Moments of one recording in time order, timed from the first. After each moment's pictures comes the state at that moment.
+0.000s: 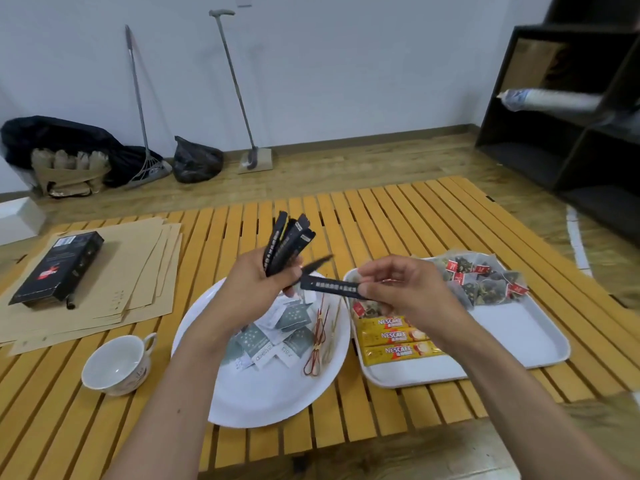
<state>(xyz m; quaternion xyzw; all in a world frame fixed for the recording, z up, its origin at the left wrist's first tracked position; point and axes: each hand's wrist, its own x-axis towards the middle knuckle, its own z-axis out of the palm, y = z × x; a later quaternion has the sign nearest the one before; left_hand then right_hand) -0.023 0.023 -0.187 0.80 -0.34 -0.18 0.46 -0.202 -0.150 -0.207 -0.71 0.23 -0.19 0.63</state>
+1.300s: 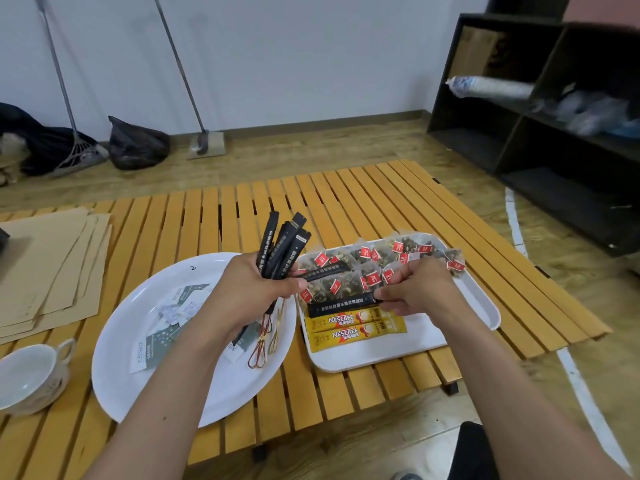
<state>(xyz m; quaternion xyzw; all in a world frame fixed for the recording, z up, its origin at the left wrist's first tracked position) -0.075 -0.024 -0.205 0.78 -0.28 -0.27 0.49 -0.244 -0.208 -0.222 -0.64 0.54 -0.13 0.53</state>
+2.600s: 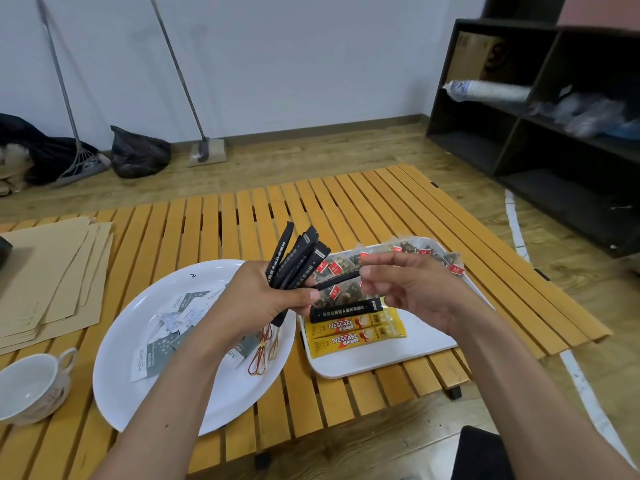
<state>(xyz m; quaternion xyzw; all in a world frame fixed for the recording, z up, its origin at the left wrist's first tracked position) -0.082 -0.024 -0.198 0.77 -0.34 -0.32 0.44 -0.258 -0.198 -0.200 -0.57 0.33 -0.14 0.74</state>
